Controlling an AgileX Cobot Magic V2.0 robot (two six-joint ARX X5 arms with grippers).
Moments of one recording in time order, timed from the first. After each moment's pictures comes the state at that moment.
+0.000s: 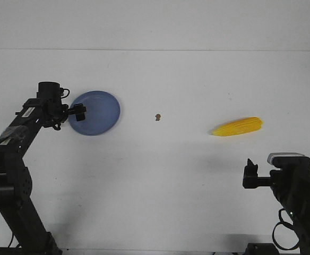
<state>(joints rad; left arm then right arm) 0.07 1.95 1.51 -0.52 0.05 -0.15 -0.01 0.67 0.98 -0.90 -0.06 0.03</state>
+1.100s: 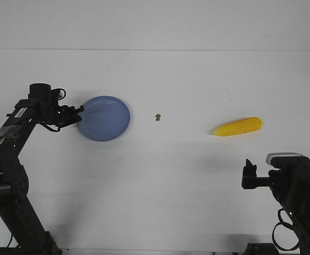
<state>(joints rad) 0.14 1.95 1.51 -0.57 0.45 -0.14 0.01 0.67 0.98 -0.90 -0.06 0.03</state>
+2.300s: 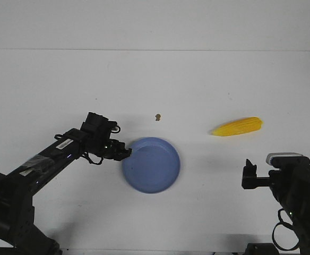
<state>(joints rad) -0.34 1.69 1.11 -0.42 0.50 -0.16 0.01 0.67 0.98 -0.90 -0.06 0.03</state>
